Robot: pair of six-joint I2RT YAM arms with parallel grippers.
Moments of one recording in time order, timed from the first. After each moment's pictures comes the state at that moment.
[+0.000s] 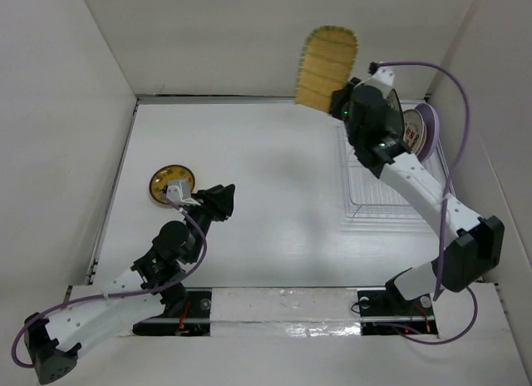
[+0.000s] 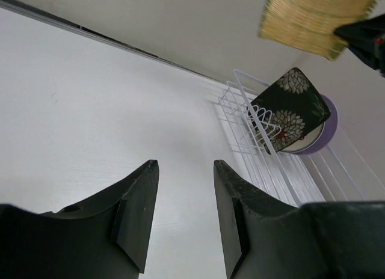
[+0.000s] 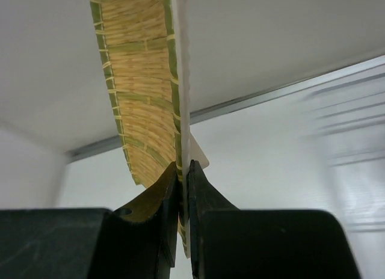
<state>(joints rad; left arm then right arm) -0.92 0.49 0.35 0.24 -0.63 -0.52 0.52 1.48 1.41 0.00 0.45 0.55</state>
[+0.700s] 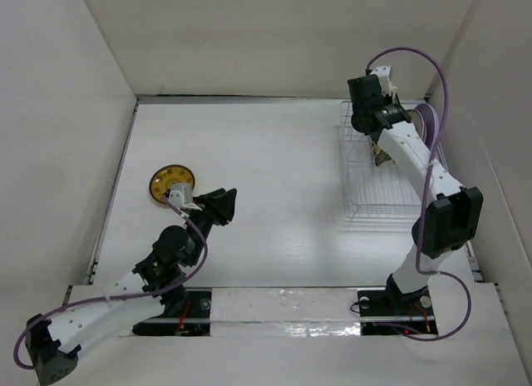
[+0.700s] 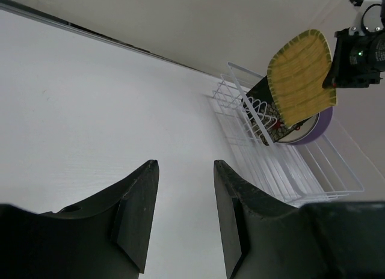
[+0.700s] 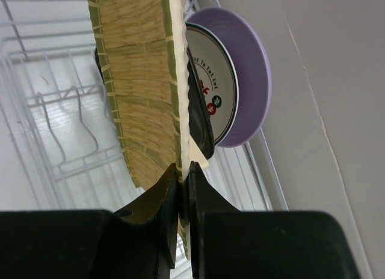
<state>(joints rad) -0.92 0.46 0.29 0.30 -0.59 -0.48 0.33 1.69 1.70 -0.71 0.90 0.06</state>
